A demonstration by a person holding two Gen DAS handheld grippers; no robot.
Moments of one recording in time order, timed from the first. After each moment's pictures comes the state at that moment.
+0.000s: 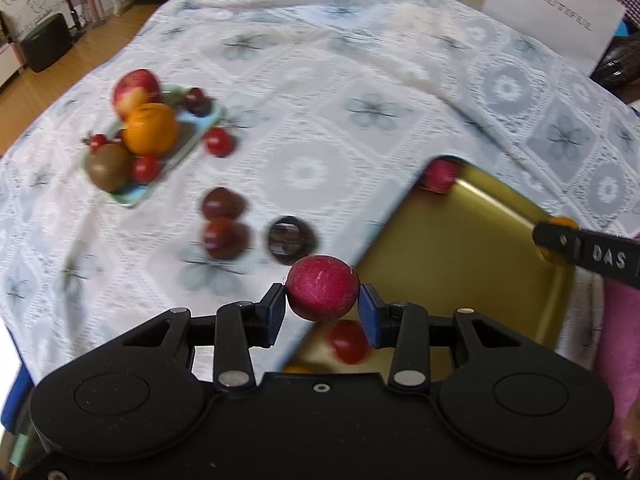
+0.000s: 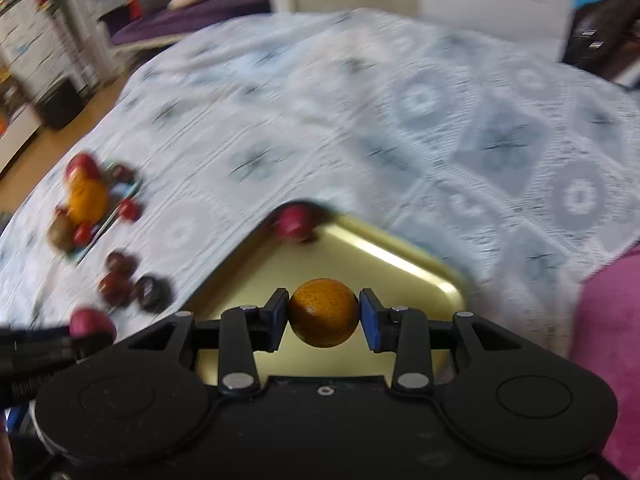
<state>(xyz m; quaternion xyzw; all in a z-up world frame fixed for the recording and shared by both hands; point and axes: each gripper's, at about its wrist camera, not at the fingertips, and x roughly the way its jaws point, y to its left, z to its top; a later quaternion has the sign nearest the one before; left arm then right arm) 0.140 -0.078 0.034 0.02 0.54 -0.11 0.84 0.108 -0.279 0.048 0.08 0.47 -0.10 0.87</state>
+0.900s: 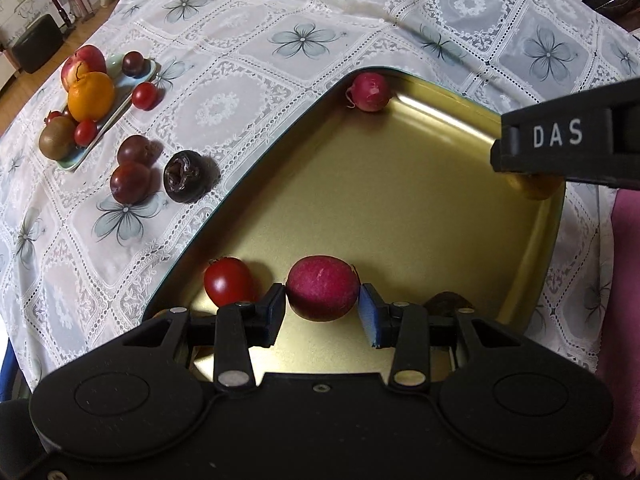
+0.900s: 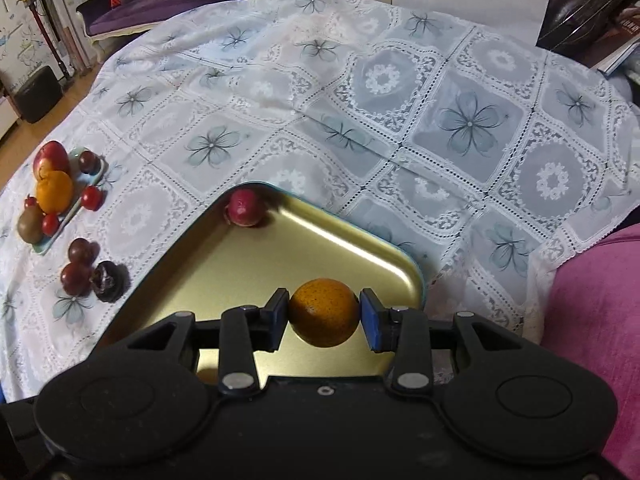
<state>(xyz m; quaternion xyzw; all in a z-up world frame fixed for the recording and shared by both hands) 0.107 -0.165 -0.013 0.07 0.57 -0.09 0.81 0.110 -0.298 0.034 0.07 0.51 -0.11 0.85</state>
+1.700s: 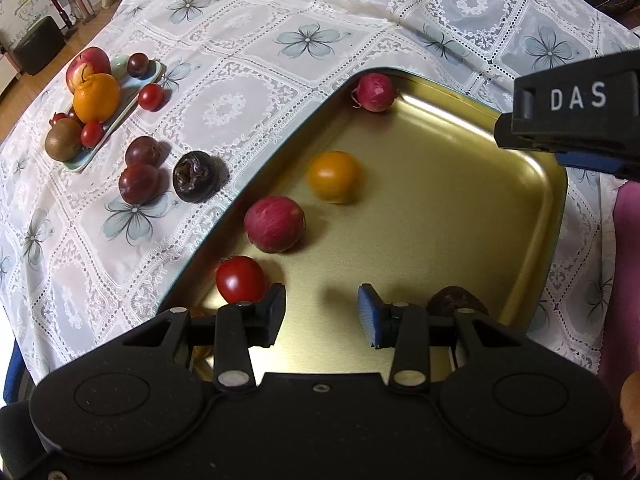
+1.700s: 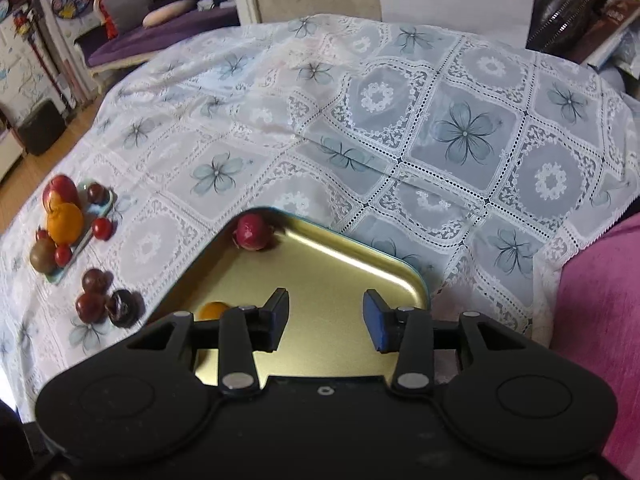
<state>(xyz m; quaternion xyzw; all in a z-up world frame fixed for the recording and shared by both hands) 0.108 -0.158 -0.006 0.08 0.57 -0.09 0.81 0.101 -0.302 0.042 0.12 0.47 -0.11 0.87</state>
